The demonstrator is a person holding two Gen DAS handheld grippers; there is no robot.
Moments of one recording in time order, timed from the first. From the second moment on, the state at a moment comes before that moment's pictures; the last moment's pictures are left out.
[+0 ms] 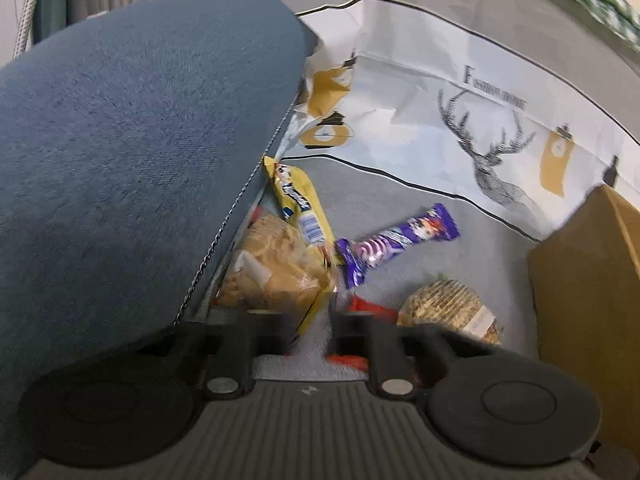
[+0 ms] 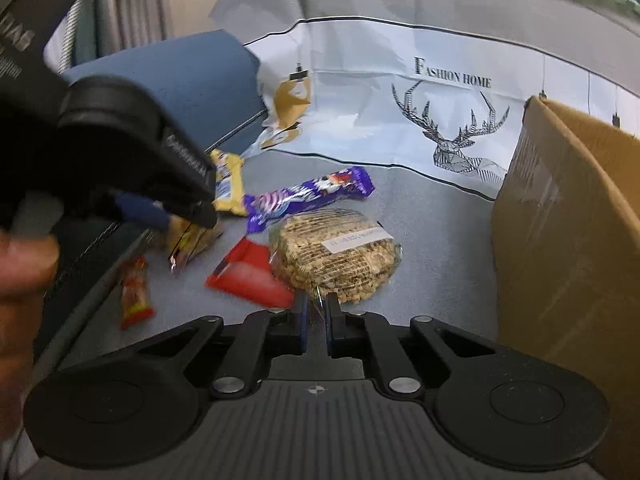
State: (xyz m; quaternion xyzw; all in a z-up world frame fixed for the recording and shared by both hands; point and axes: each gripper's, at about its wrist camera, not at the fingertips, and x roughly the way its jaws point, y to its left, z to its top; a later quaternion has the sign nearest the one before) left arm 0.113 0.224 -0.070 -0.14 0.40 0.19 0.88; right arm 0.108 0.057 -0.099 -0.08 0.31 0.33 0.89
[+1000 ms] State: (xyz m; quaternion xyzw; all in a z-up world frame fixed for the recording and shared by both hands) left arm 0.100 0.223 -0.060 -0.14 0.37 0.19 0.90; right arm 0.054 0.039 -0.097 -0.12 0.32 0.37 0.86
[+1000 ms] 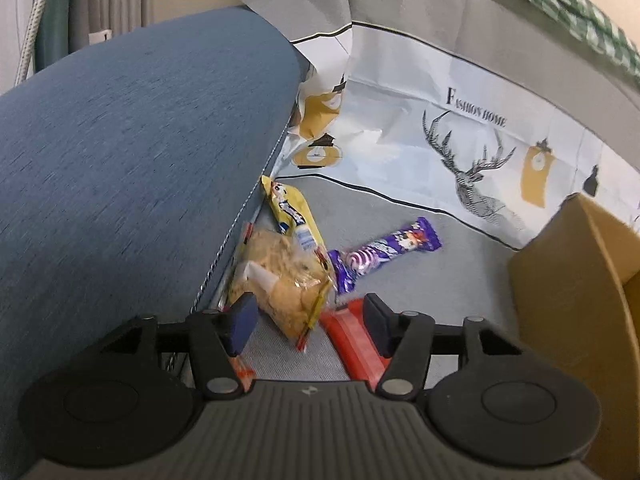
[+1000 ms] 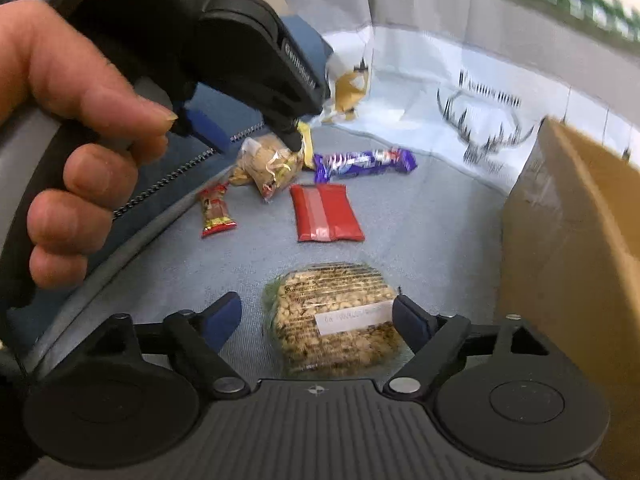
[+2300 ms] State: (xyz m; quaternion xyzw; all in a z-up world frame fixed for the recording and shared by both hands) left arm 0.061 0.218 -0.063 -0.25 0.42 0.05 0.87; right arm 0.058 0.035 -0.107 -0.16 0.34 0.35 0.86
